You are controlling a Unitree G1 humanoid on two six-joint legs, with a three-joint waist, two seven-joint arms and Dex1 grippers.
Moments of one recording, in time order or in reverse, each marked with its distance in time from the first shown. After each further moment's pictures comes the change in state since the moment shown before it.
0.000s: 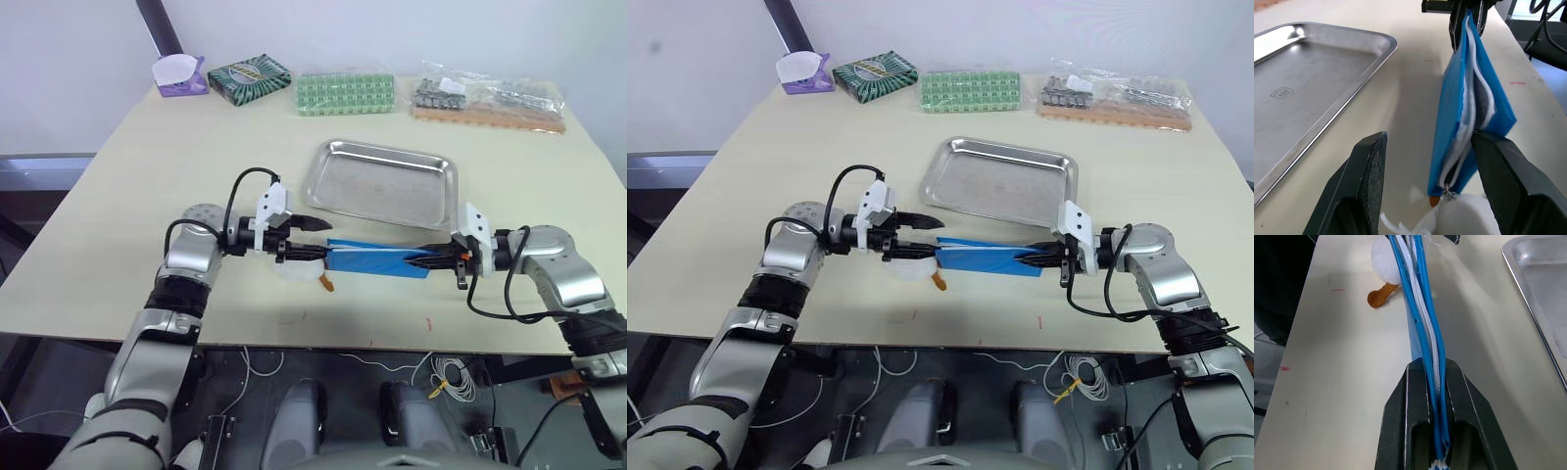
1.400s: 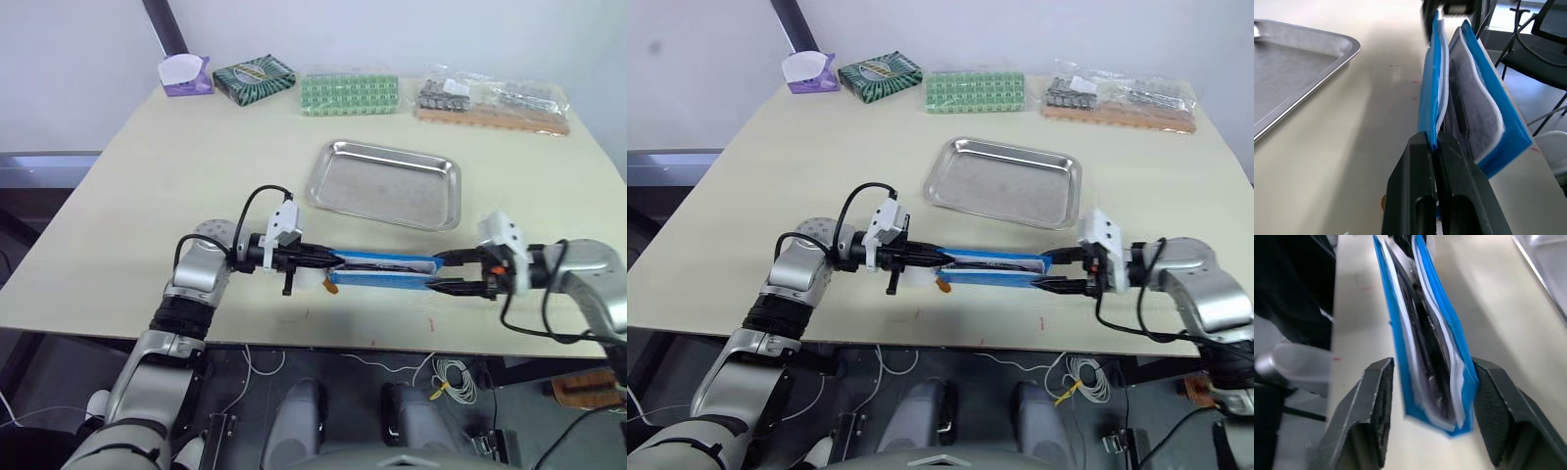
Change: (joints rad) left arm 0.123 0.002 -0.026 -0.206 -0.045 0.130 -0.004; right arm 0.221 -0.178 -0.199 -0.322 0.214 0.297 -0.010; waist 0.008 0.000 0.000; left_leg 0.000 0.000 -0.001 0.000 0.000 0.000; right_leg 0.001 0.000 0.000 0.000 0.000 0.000
